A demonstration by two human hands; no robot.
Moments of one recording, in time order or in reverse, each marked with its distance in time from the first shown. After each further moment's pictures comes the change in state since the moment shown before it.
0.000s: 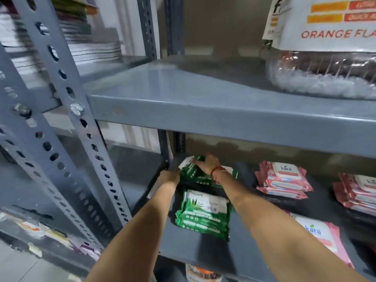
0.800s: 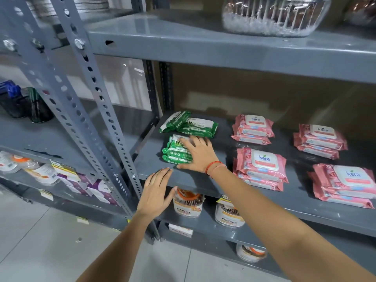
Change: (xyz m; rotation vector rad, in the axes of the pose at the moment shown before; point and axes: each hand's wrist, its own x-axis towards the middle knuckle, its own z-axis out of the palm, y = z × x) left_hand -0.179 -0.174 -0.014 0.641 0.061 1.000; right_hand -0.176 0.051 0.008 -0.638 0.039 -0.489
